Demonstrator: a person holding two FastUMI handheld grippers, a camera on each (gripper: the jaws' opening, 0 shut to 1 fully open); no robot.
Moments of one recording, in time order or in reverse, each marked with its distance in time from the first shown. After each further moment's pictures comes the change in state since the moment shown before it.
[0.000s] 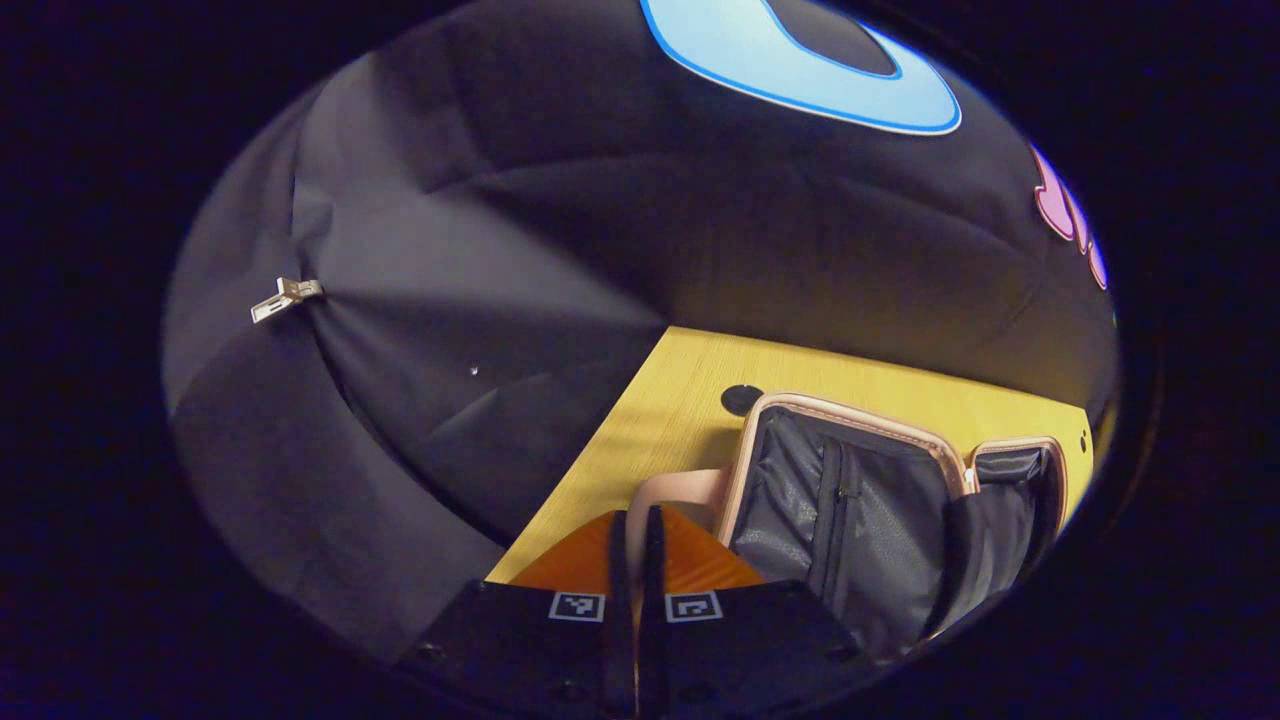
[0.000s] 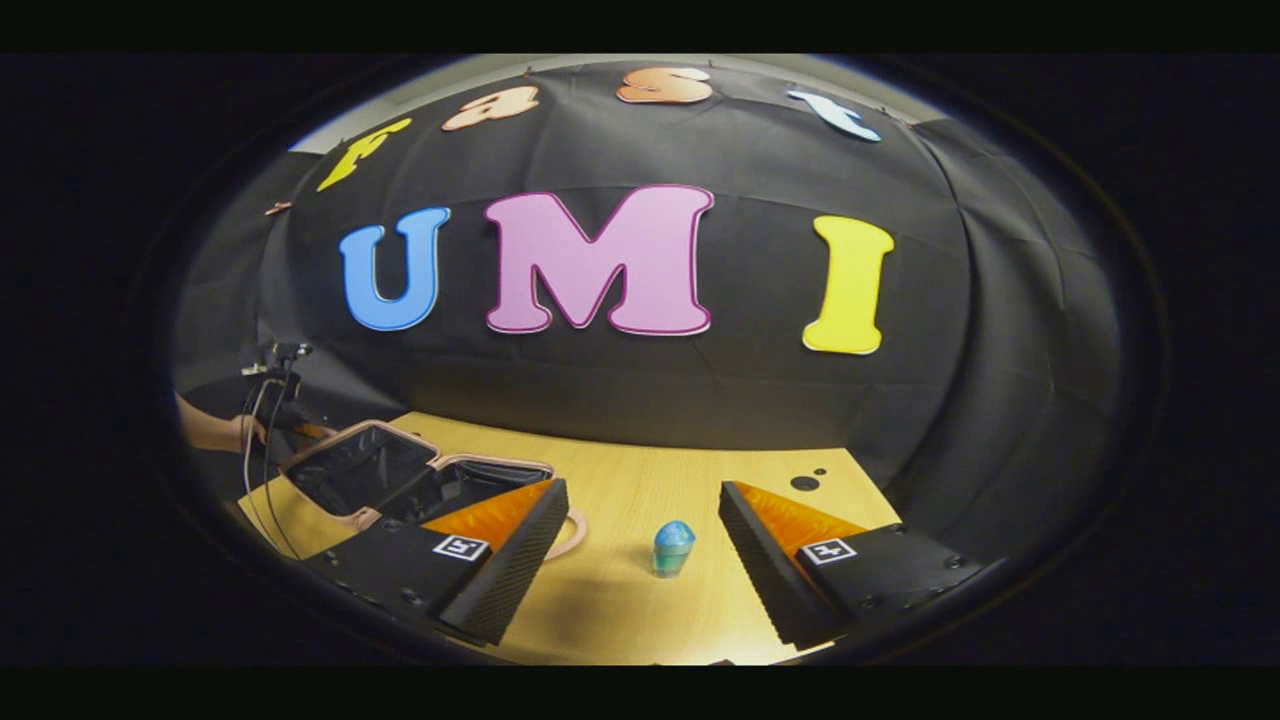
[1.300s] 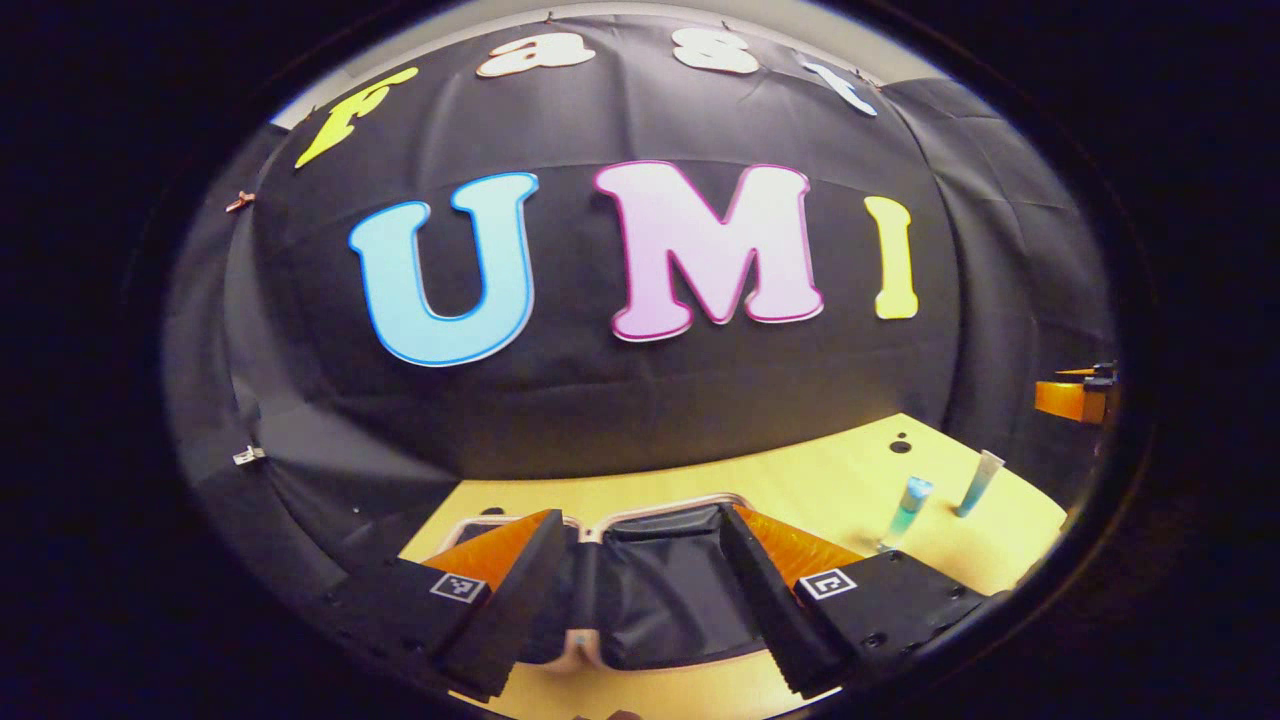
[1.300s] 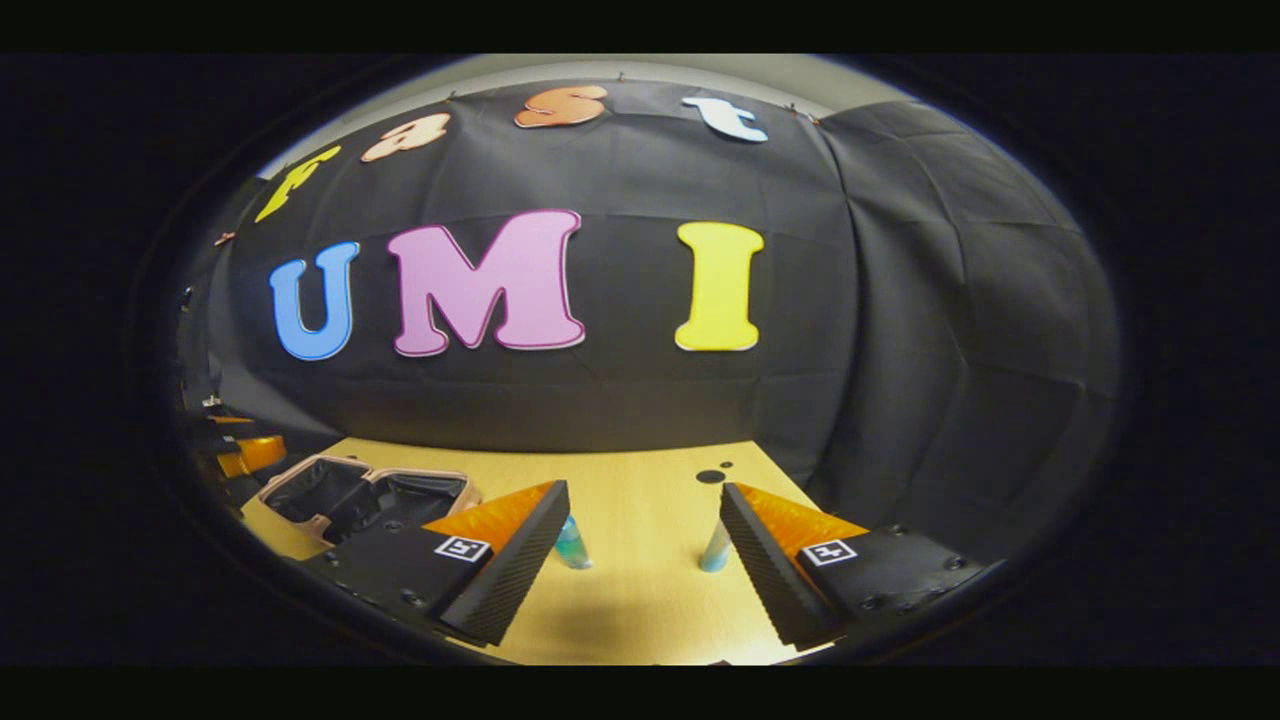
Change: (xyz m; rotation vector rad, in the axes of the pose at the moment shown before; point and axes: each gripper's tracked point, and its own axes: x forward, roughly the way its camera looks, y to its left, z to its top) left arm -0.329 -0.355 -0.025 0.256 -0.466 -0.448; right arm -0.053 -0.124 -0.015 0.105 -0.044 -0.202
